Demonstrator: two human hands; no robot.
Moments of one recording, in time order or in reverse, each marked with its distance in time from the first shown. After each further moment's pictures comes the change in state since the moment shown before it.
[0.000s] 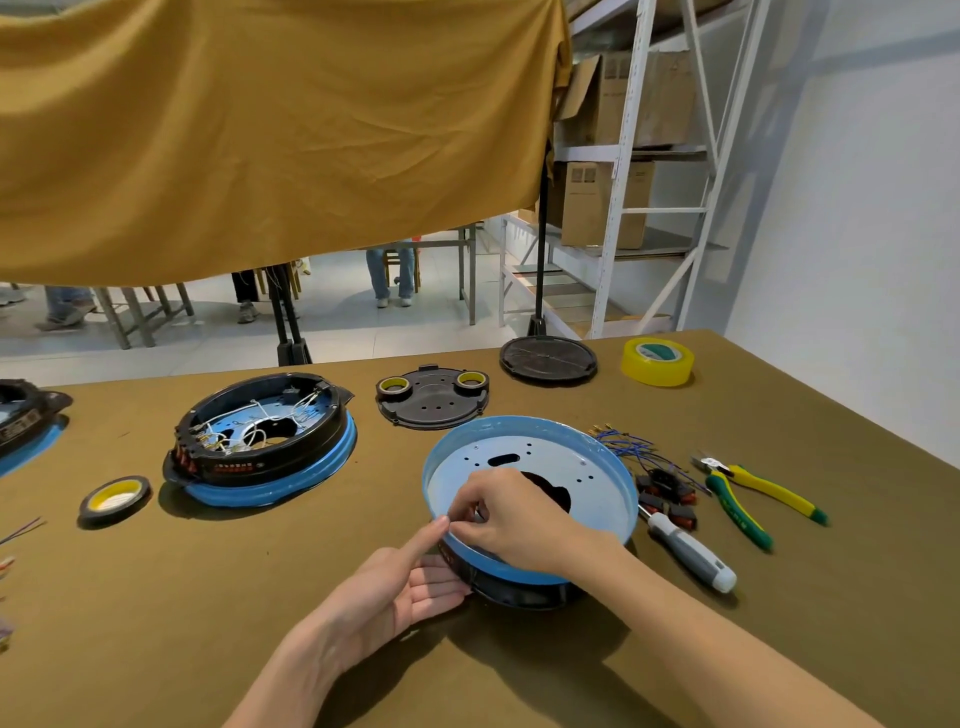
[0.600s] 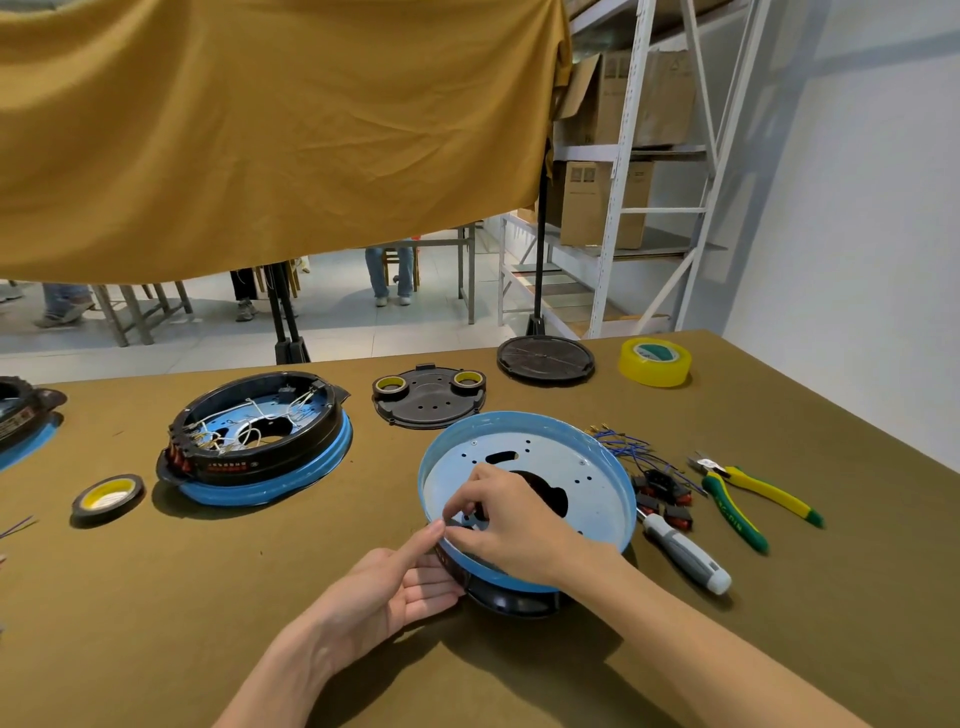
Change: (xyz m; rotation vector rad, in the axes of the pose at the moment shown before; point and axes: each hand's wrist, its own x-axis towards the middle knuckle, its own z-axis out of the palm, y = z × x) left_hand -0.002 0.000 0.001 0.012 -0.017 0.016; right_hand -0.007 0.008 0.008 0.057 0.081 -0.015
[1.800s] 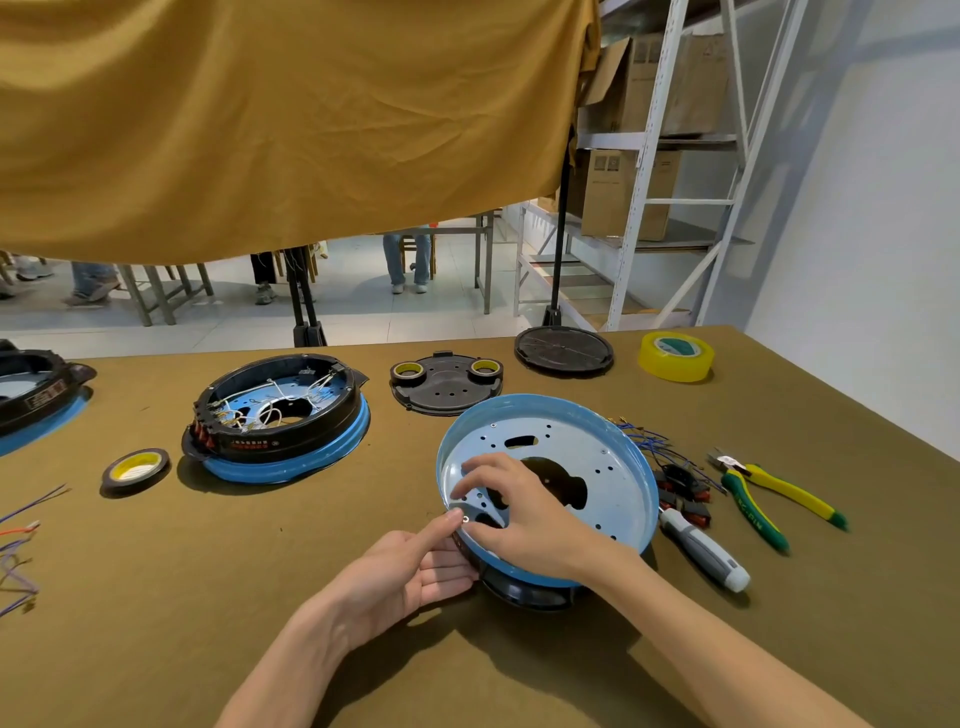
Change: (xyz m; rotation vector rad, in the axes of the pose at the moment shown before) left_hand -0.002 -0.003 0.000 0.022 0.005 0.058; right_hand -0.006 0.005 0.004 0.109 -0.073 0.008
